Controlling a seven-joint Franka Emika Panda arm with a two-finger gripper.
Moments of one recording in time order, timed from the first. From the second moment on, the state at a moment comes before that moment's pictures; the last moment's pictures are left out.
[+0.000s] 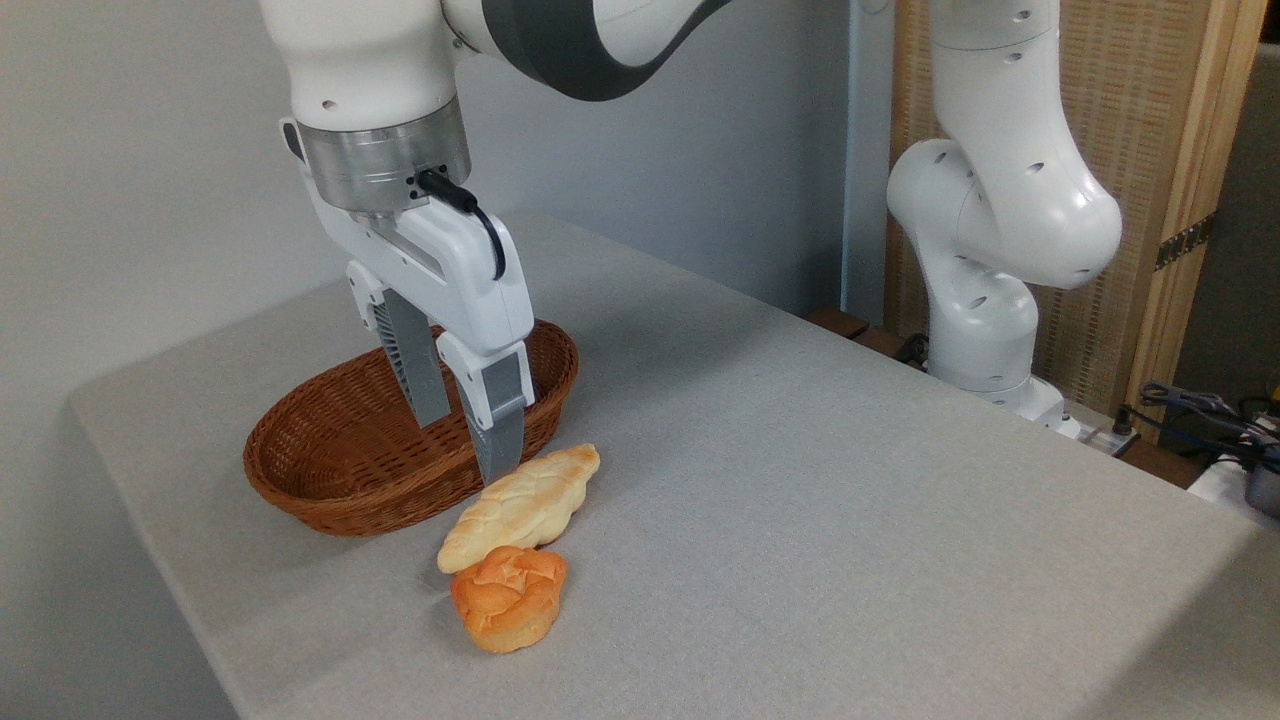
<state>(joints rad) -0.13 0.17 0.14 -1.50 -0.12 1.67 0.79</state>
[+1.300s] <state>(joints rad) -0.12 0.17 0.14 -1.50 -0.12 1.67 0.79</state>
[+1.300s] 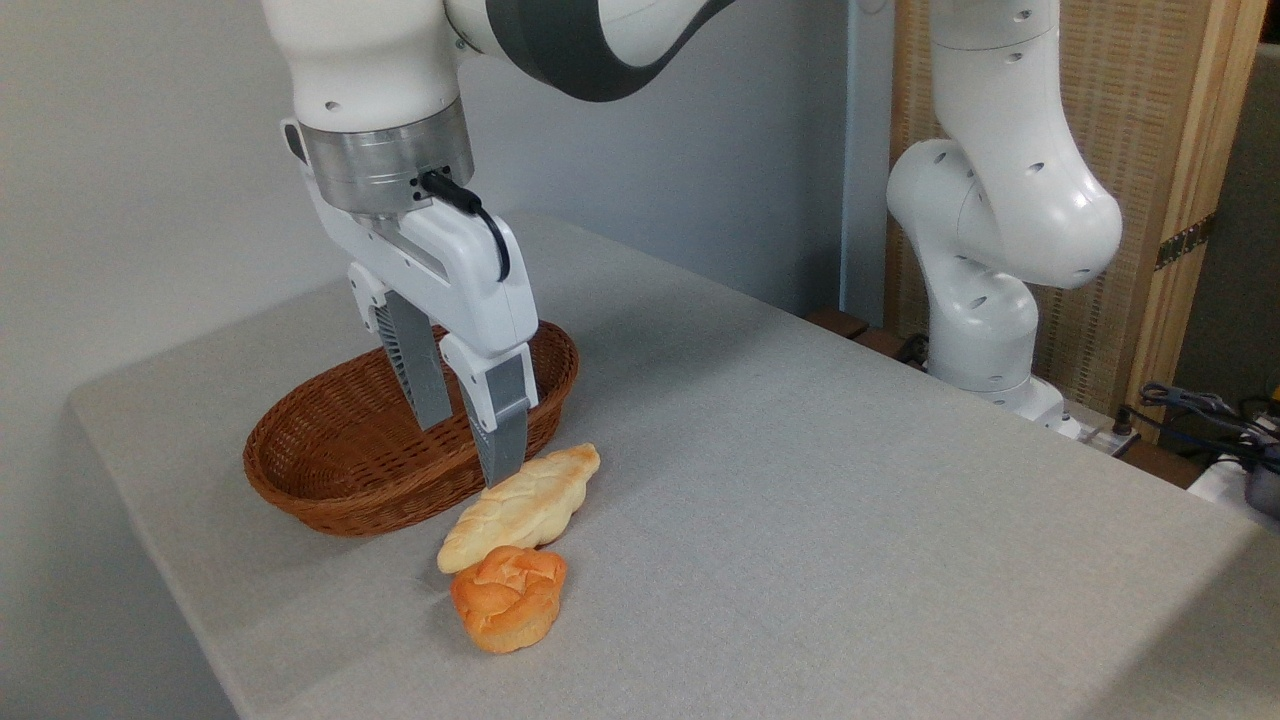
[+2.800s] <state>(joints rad) -0.10 0.33 0.12 -1.61 -0.12 1.83 0.81</state>
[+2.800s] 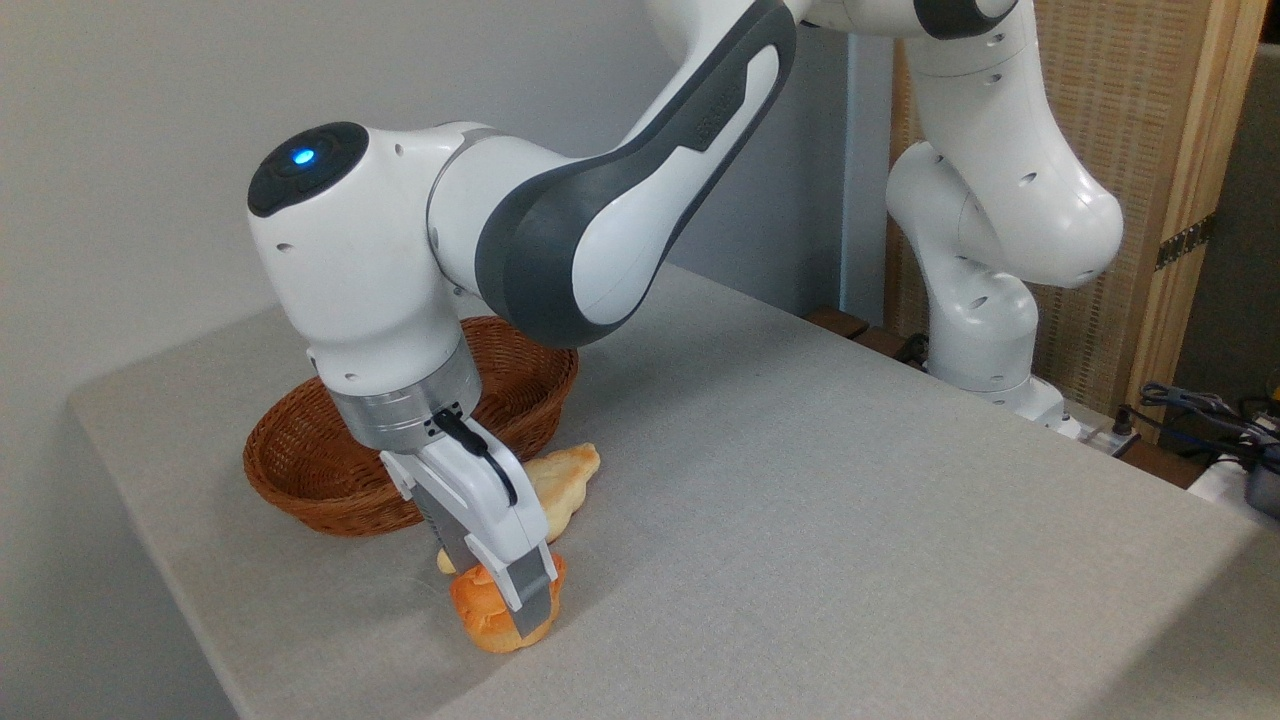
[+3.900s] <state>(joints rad) -0.10 0.35 0.11 -1.62 -0.12 1.83 0.81</state>
